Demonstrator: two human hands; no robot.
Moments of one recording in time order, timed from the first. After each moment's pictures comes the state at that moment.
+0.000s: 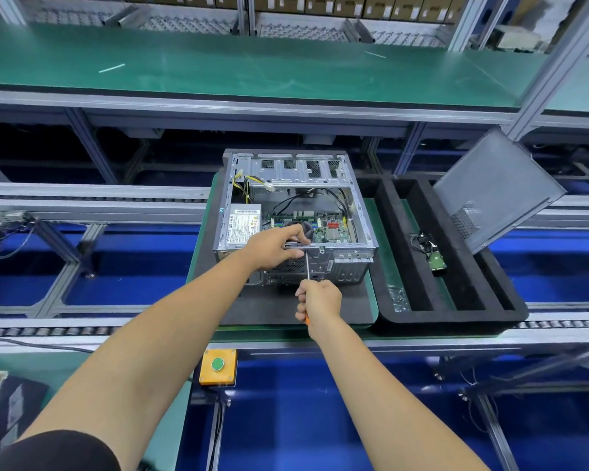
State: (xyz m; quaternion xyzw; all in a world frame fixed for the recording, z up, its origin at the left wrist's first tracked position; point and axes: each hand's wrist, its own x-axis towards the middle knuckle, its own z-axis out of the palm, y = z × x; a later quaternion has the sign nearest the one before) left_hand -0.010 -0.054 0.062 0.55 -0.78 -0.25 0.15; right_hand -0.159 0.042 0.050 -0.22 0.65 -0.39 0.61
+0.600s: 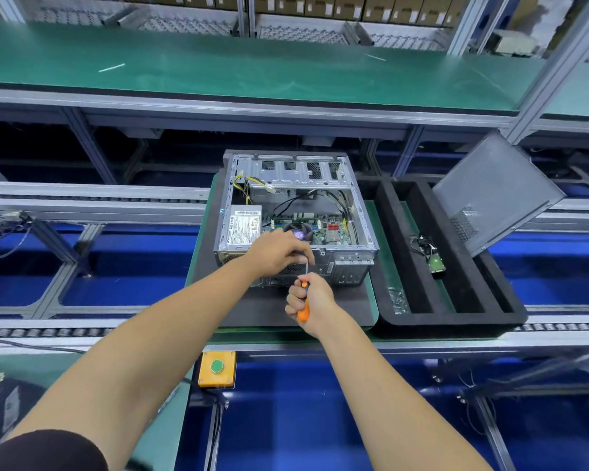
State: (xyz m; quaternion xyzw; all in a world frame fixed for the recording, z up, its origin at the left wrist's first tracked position) left_hand -0.017 -0.052 0.063 0.51 -0.84 -0.16 0.08; right_hand -0.154 0.035 0.071 -0.09 0.52 -0.34 0.77
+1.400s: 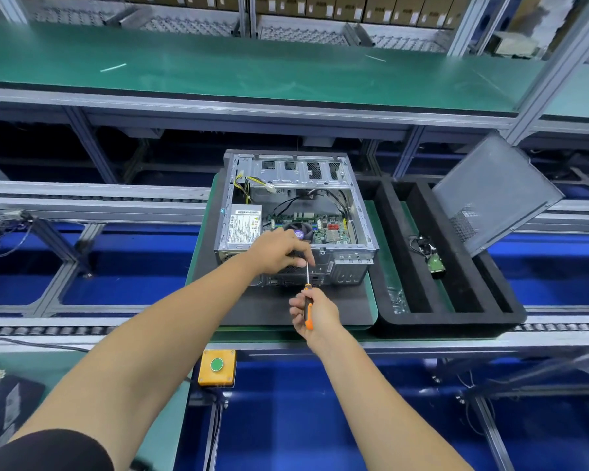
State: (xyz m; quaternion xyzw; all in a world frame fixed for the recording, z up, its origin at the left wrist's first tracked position) left_hand -0.018 -0.048 0.070 0.51 -0.84 -0.17 0.06; right_hand -0.163 0.057 0.051 -0.08 0.56 -0.38 0.73
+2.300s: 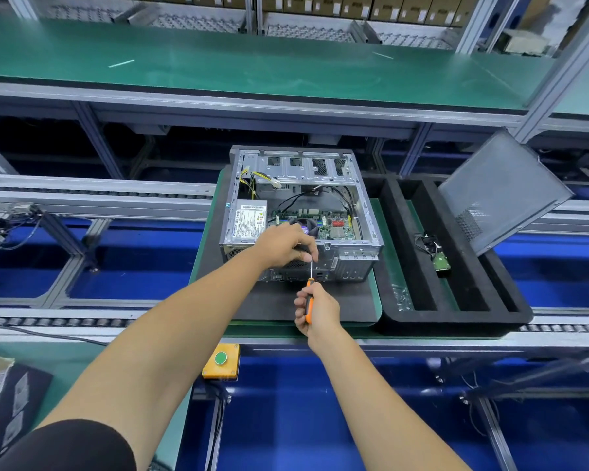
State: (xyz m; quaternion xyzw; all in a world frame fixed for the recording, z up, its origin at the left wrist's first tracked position) left_hand -0.023 -0.047 0.070 0.54 -0.82 -0.18 0.07; right_hand -0.156 0.062 0.039 -0.10 0.60 -0.38 0.69
